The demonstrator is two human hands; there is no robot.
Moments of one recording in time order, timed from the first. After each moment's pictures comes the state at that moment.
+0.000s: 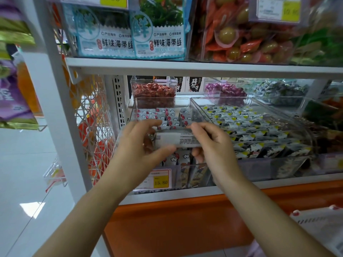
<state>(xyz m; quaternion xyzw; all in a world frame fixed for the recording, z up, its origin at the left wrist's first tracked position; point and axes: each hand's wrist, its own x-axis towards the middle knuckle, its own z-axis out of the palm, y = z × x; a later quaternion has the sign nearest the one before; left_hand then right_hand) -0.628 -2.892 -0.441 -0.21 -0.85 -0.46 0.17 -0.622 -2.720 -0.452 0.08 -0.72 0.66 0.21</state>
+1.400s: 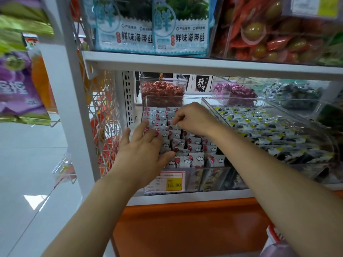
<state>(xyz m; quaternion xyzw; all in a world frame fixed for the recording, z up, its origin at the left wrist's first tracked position) -0.664 -2.908 -0.460 -0.19 -0.97 -0.03 0.14 -0.737 -2.739 -0.416 0.18 -0.96 0.20 0.12</state>
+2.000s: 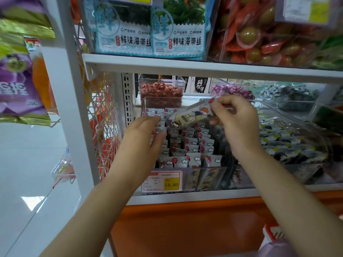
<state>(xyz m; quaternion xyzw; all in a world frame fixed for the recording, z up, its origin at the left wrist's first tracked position) -0.646 -2.900 -0.441 -0.18 -0.89 -0.33 0.27 -0.658 -2.708 -0.410 0.07 -0.74 0.57 0.34</state>
